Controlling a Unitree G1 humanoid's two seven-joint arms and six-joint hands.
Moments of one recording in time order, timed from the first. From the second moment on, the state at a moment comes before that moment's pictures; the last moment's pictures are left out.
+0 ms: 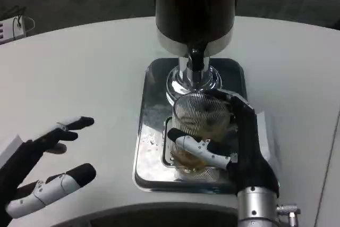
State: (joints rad) left arm 0.11 0.59 0.34 -0.28 0.12 -0.28 -0.34; right arm -0.32 0.09 0.26 0.00 -0.49 0.10 -0.47
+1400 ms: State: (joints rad) left arm -0.05 0.60 0.21 -0.15 0.17 -0.41 -0.36; right arm 0.05 -0.06 0.21 -0.59 -0.50 0.14 -0.08
